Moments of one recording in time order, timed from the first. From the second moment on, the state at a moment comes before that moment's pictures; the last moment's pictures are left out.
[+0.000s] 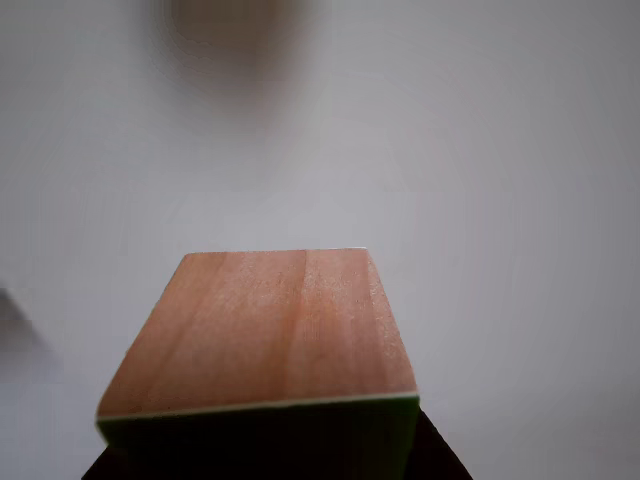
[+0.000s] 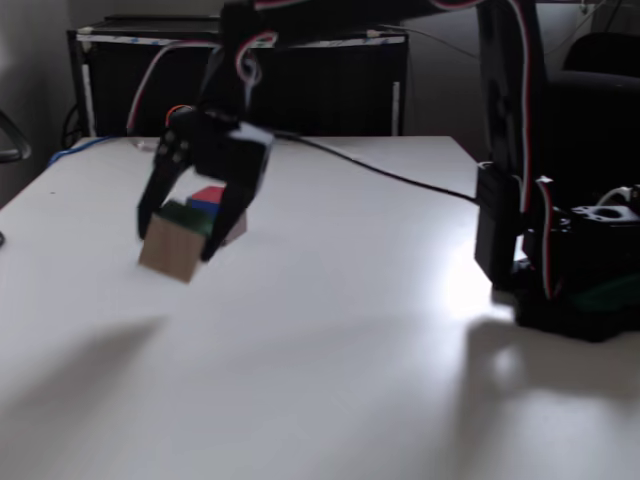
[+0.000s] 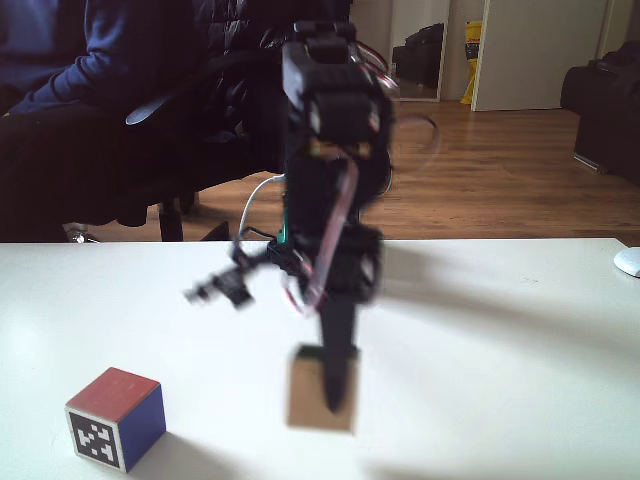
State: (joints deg) arm 12.9 80.5 86.1 66.3 9.7
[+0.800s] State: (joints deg) arm 37.0 95.0 87.6 69.8 1.4
